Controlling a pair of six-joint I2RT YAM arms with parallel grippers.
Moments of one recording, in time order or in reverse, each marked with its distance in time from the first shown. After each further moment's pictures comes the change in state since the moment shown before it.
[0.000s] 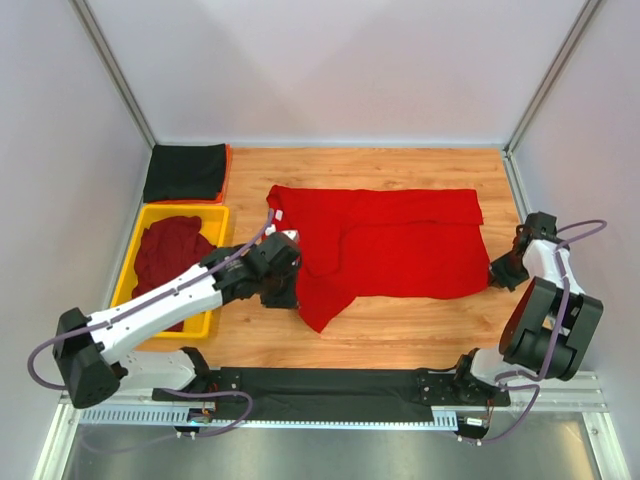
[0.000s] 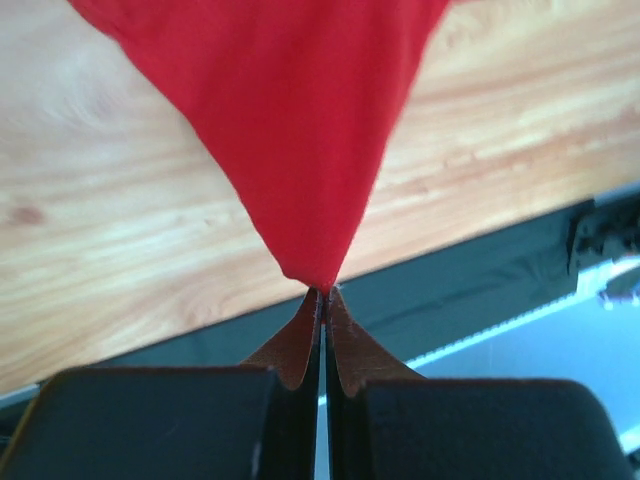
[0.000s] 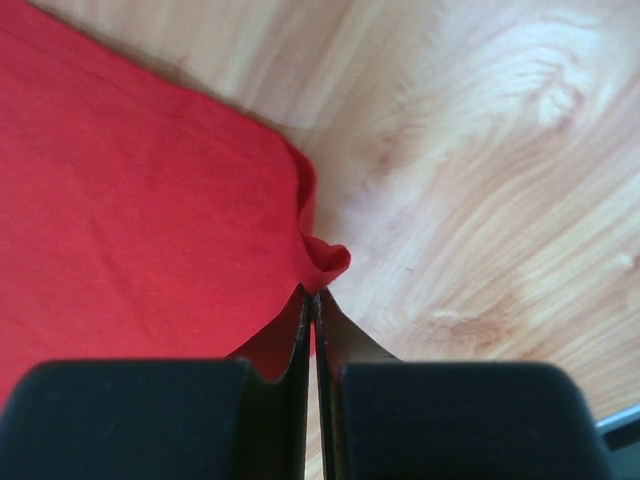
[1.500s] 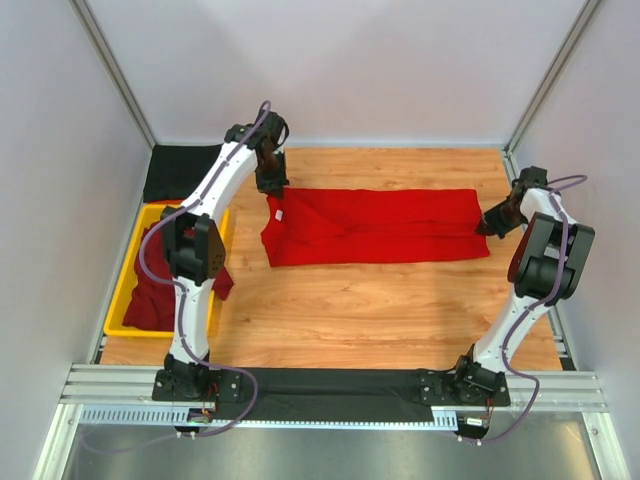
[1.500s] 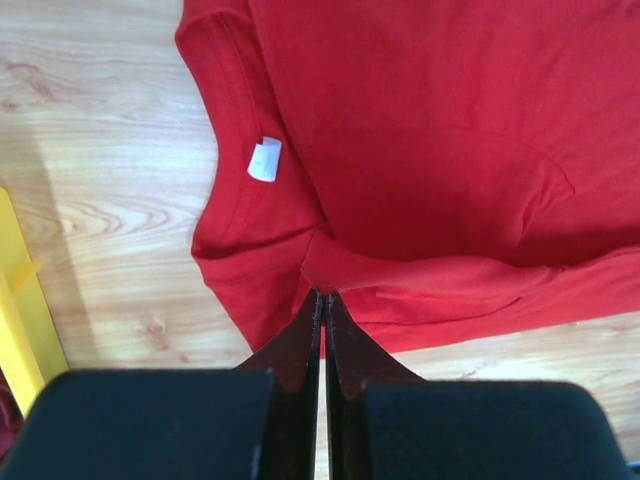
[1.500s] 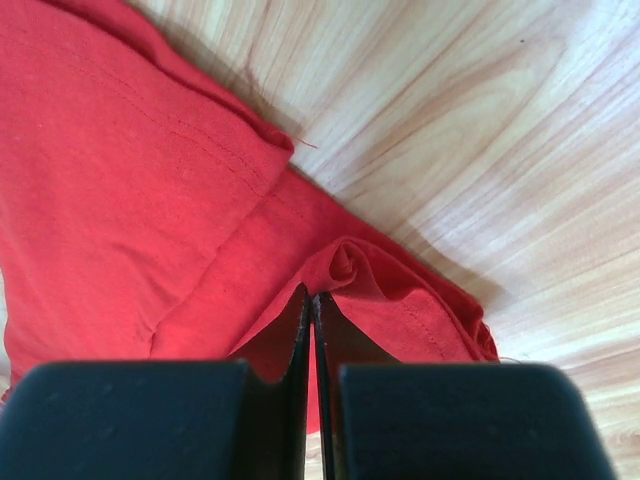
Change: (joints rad) left arm 0.598 1.005 1.165 -0.270 0.058 0.404; right arm 0.066 0.556 0.566 0.050 -0.225 0.054
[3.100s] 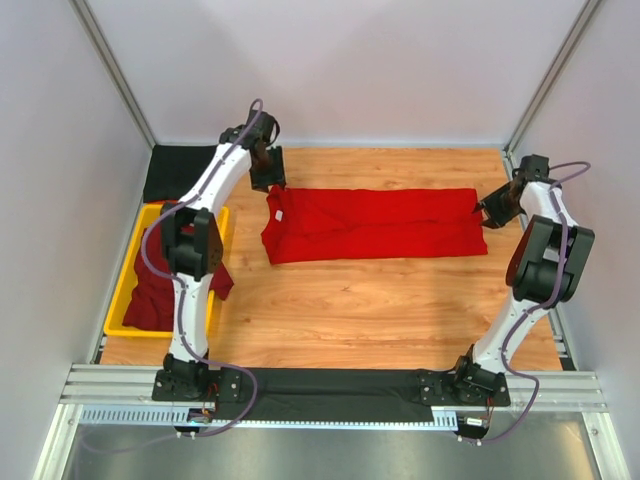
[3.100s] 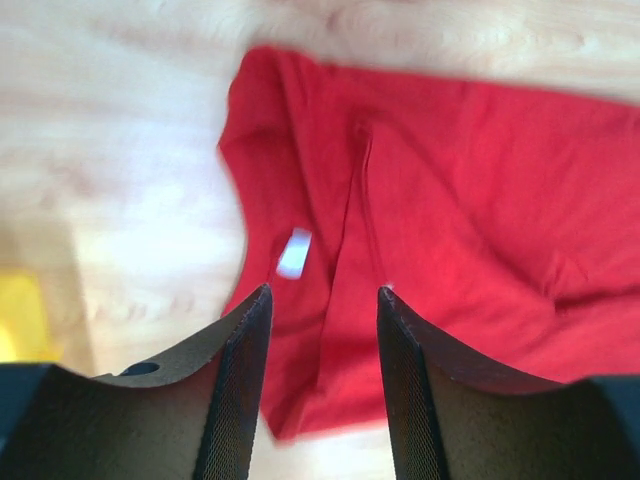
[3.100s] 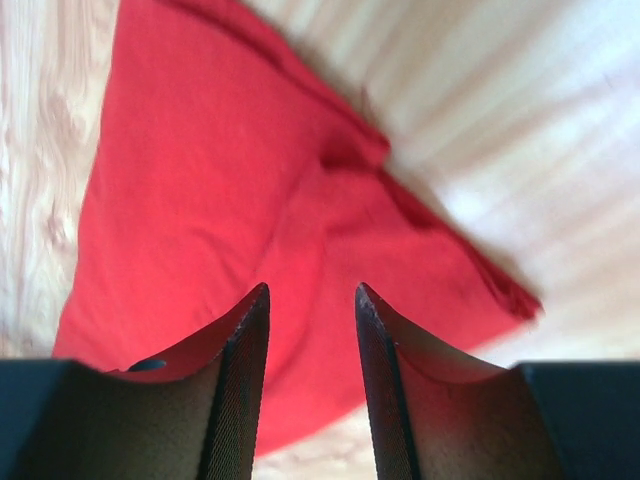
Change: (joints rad) left arm 0.060 0.095 0.023 0.156 -0.003 0.019; right arm 0.027 0.002 0.085 0.011 -0.014 0.010
